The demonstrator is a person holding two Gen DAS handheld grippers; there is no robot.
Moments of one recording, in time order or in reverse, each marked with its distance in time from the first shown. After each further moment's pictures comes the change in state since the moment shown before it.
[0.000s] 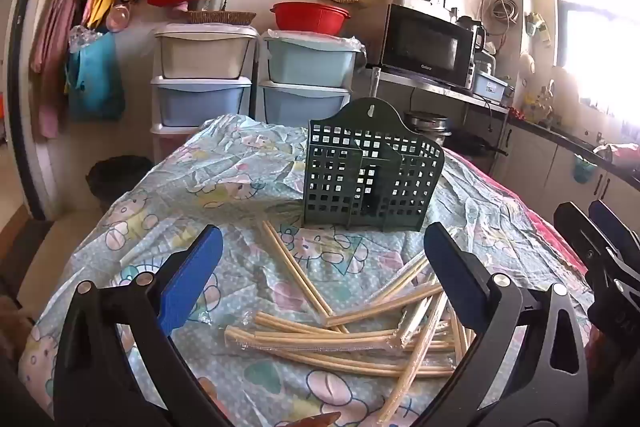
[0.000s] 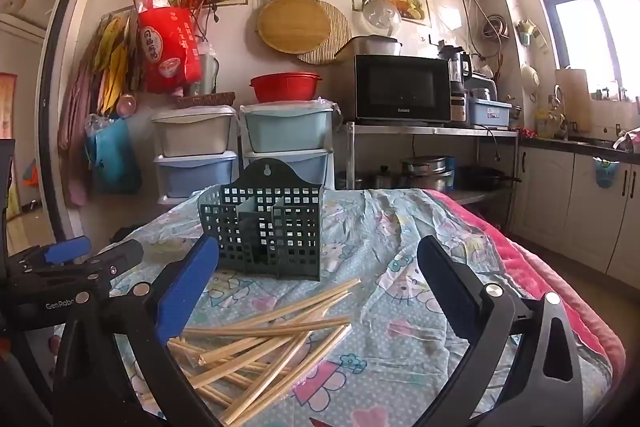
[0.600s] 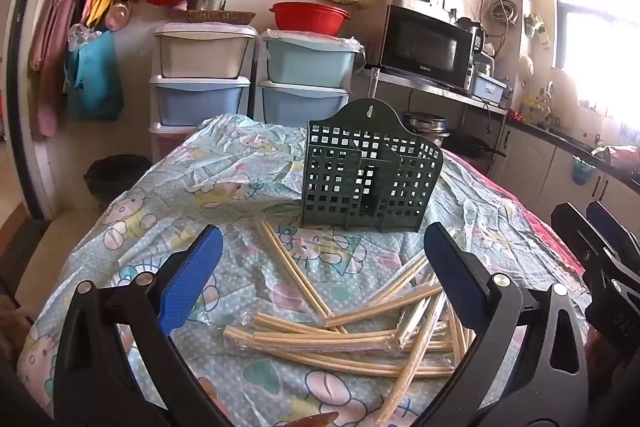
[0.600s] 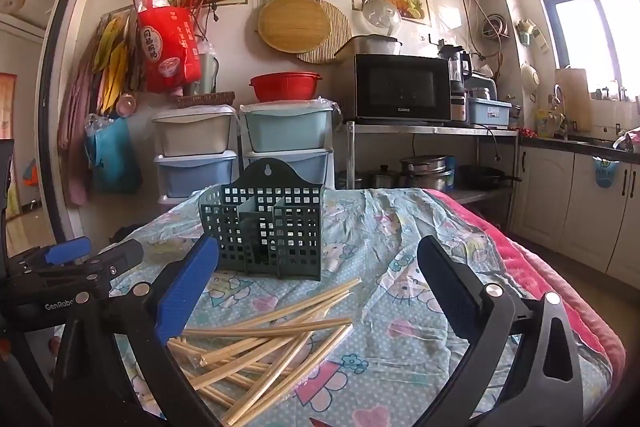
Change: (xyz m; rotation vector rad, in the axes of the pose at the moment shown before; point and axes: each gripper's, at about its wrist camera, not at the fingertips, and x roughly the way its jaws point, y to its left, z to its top) left arm 0.000 0.000 0.000 -0.006 0.001 -0.002; right arm -0.001 0.002 -0.001 0.000 0.003 0.002
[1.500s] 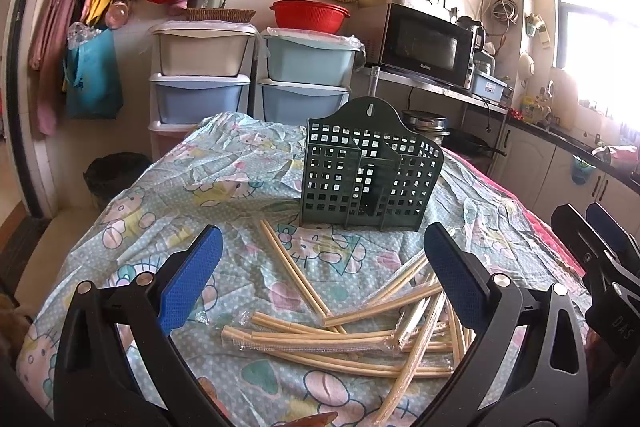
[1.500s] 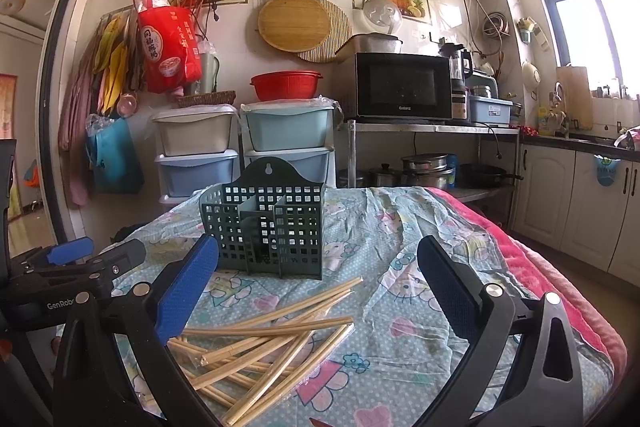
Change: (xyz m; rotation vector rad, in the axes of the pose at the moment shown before) left arm 0.004 -0.006 -0.002 -0.005 0.005 0.000; right arm 0.007 -0.001 -0.001 0.004 0.007 0.003
